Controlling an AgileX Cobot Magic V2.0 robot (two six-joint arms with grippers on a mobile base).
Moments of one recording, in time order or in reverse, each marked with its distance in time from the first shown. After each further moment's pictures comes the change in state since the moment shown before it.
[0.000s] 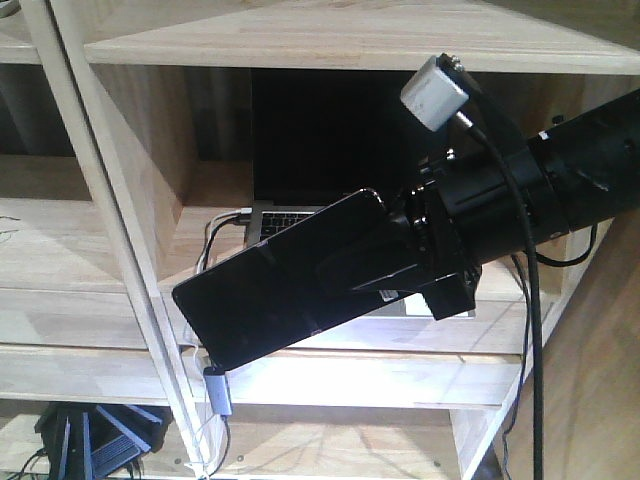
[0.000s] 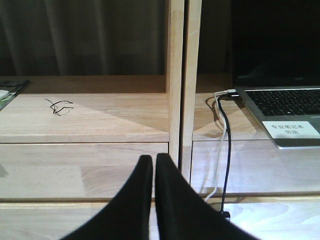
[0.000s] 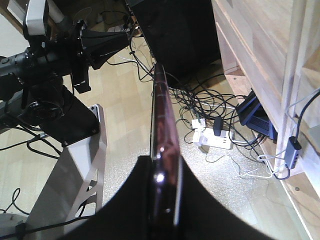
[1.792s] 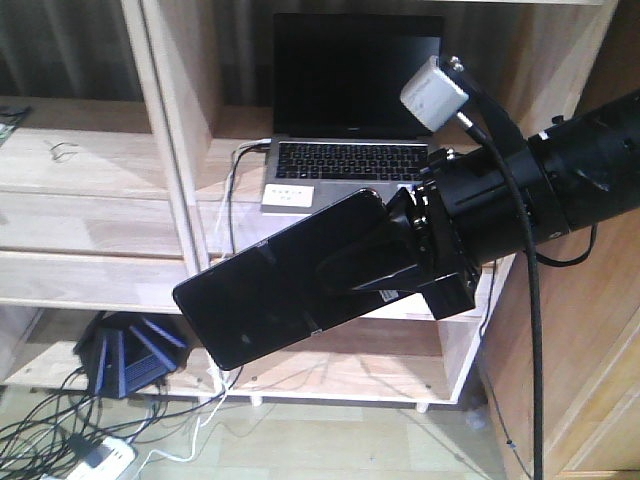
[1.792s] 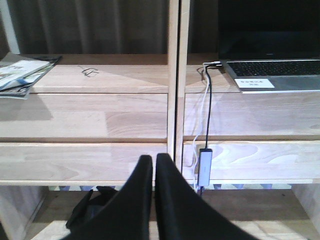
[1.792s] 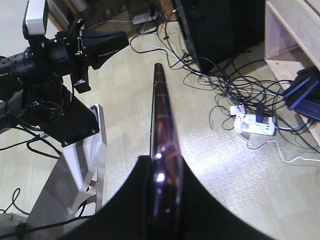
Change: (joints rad) left arm 0.000 0.000 0.000 0.000 0.000 0.000; right arm 0.000 0.000 0.000 0.000 0.000 0.000
